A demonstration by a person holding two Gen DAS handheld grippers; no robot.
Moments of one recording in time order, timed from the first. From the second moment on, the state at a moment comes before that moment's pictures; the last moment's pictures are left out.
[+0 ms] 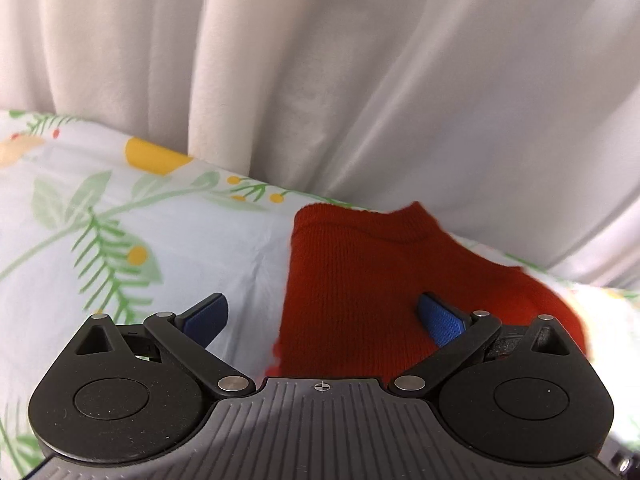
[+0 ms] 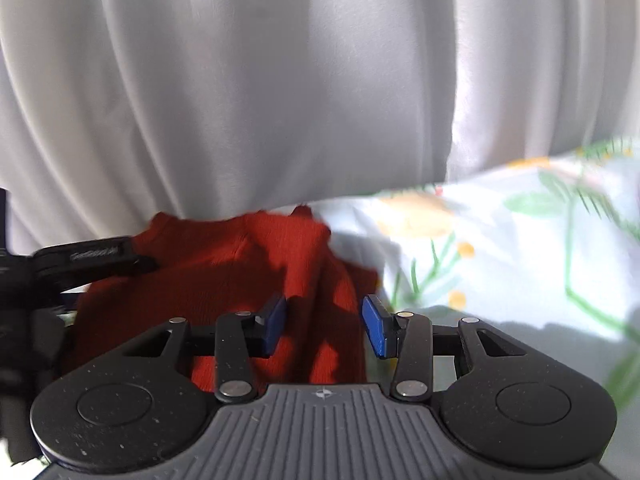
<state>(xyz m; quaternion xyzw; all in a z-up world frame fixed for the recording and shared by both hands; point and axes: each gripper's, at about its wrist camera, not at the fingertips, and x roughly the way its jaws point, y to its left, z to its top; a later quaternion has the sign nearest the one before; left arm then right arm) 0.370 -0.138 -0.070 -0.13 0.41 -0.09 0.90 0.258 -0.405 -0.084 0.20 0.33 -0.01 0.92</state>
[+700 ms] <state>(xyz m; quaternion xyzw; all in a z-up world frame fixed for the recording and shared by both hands) 0.248 -0.063 -0.062 -0.23 0.44 -0.20 0.84 0.182 -0.446 -0.142 0.53 0.30 0.10 0.79</state>
